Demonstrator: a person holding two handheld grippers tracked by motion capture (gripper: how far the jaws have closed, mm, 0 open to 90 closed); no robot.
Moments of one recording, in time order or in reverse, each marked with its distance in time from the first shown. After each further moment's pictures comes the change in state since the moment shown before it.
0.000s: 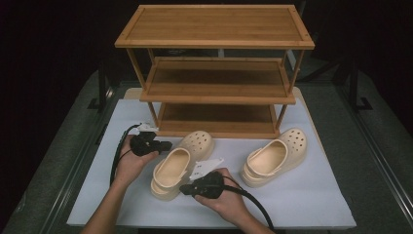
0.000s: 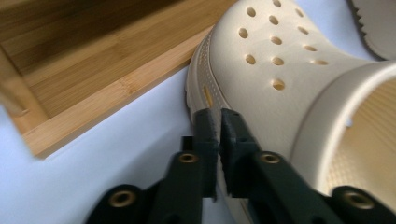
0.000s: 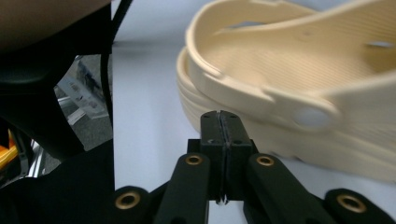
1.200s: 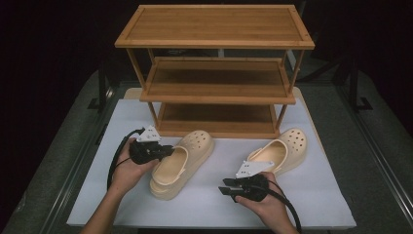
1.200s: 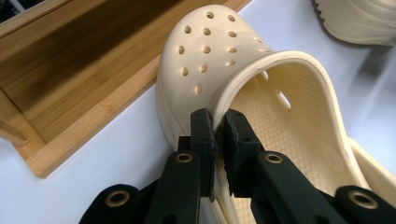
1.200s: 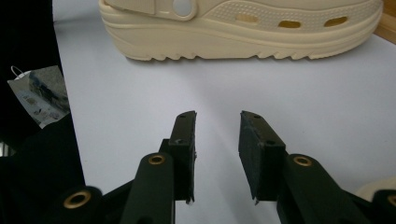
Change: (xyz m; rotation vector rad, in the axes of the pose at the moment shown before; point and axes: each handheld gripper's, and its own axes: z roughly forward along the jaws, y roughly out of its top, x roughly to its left) left arm -0.035 0.004 -0.016 -0.011 0.020 0.175; right arm -0.022 -0.060 -0.078 -0.013 -0.174 0.149
